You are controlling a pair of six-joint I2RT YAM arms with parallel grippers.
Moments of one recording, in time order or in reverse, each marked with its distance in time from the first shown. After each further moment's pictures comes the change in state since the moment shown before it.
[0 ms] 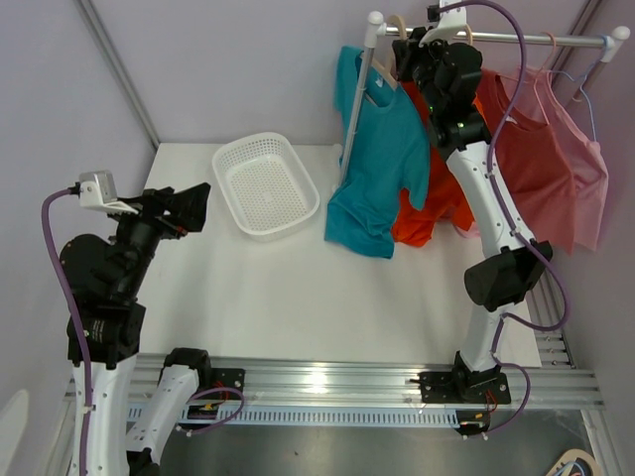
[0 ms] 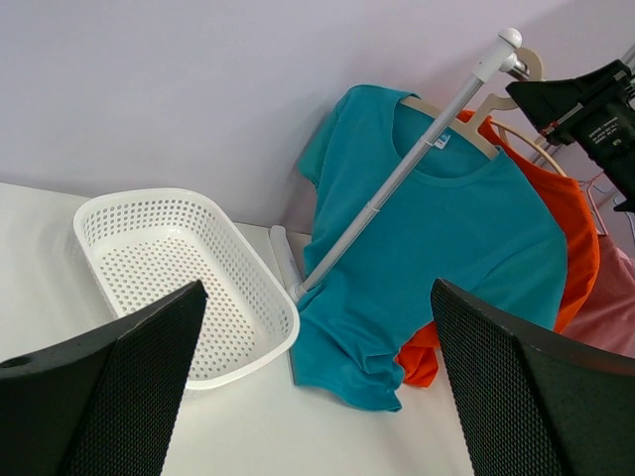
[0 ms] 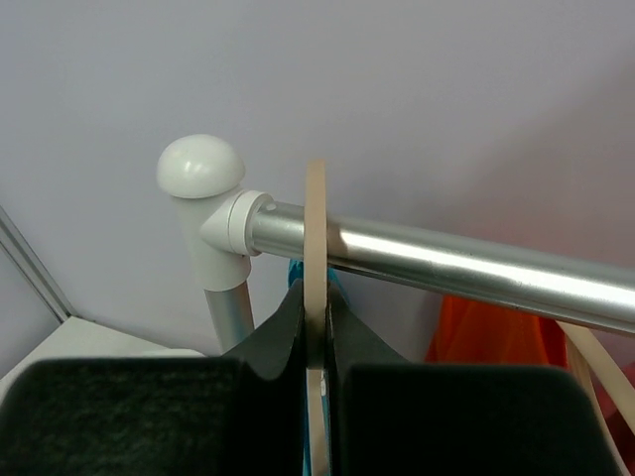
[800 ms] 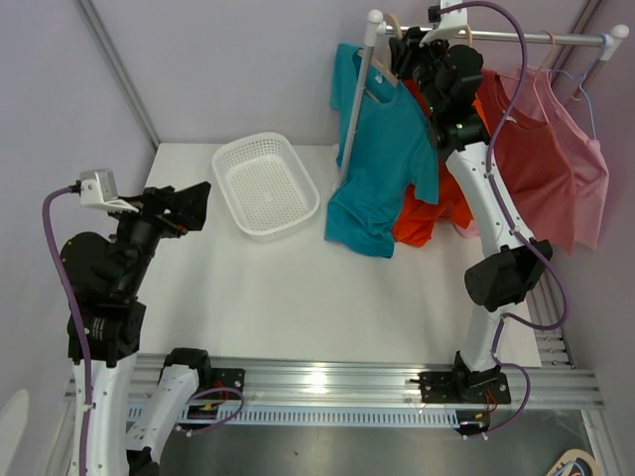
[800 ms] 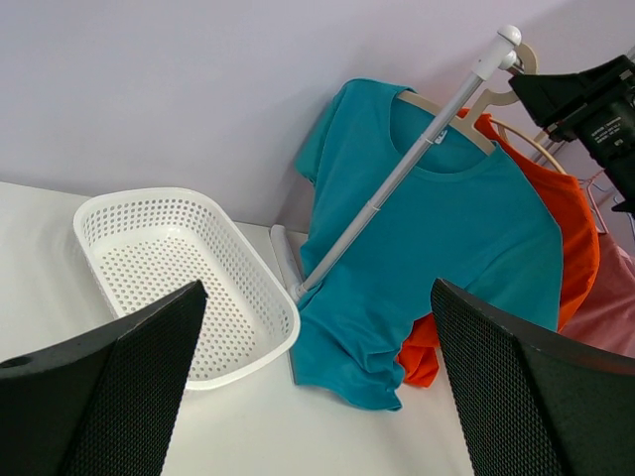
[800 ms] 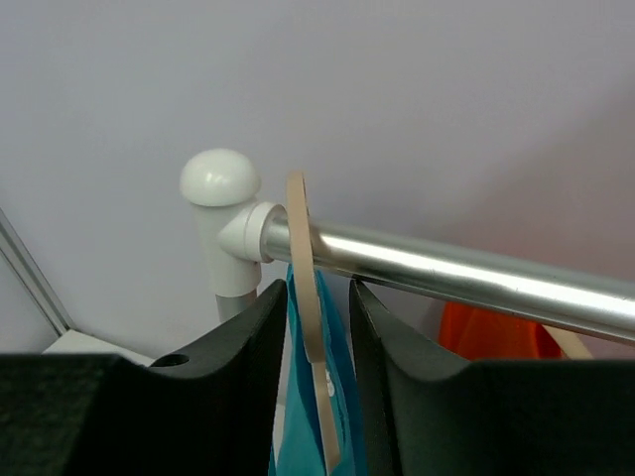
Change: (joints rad) left arm 0.000 0.011 0.005 0.001 0.000 0.000; right arm -0.007 -0.006 -0.015 0.066 -0.013 -0.011
